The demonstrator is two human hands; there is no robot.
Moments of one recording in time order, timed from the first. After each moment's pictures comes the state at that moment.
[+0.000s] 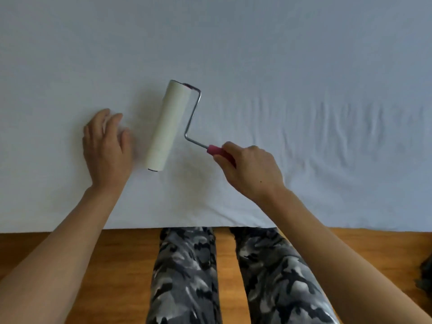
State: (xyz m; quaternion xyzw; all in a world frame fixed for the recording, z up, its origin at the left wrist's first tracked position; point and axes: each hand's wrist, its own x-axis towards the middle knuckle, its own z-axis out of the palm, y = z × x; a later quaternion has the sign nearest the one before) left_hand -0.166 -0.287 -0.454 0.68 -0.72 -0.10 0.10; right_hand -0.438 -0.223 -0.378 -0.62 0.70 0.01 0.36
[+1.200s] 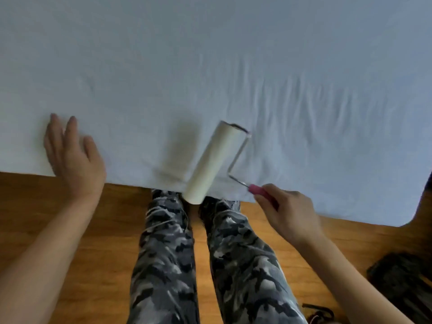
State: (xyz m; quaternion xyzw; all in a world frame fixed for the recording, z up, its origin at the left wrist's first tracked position) left_hand -0.179 -0.144 -0.451 0.81 -0.55 -0.13 0.13; right_hand -0.549 -0.061 -0.352 -0.61 0.71 0.07 0.35
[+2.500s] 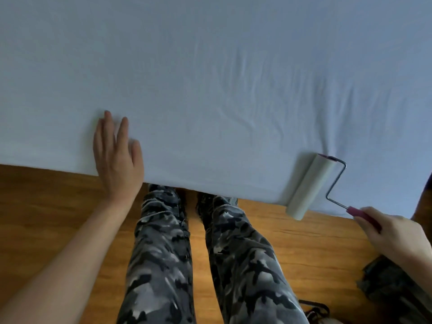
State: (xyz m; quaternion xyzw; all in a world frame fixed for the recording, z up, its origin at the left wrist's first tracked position) left_hand -0.248 -0.119 -0.463 0.74 -0.65 -0.12 0.13; right_hand -0.733 -0.007 -0.325 -0.55 0.75 0.24 0.29
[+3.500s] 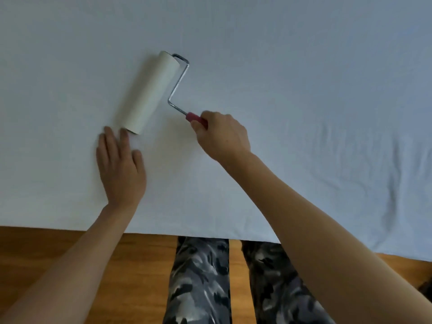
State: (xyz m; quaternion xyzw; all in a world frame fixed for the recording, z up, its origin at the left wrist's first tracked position) left_hand -0.045 -0.283 -0.477 0.74 -0.67 -0.10 0.03; right_hand -0.272 -0.352 -0.409 -0.59 0.70 0.01 0.40
